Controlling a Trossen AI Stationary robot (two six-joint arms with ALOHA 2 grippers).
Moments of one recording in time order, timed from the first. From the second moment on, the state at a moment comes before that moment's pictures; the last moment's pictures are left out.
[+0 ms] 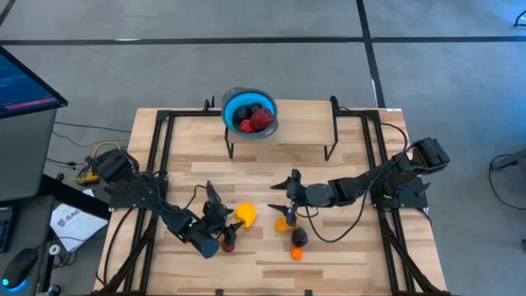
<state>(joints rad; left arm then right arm) -0.67 1.71 0.70 0.03 -0.89 -1.26 0.29 1.59 0.73 0.51 0.39 0.19</state>
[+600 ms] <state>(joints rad) -0.61 1.77 0.70 0.20 -0.82 -1.28 0.26 1.63 0.74 0.43 0.07 0.21</state>
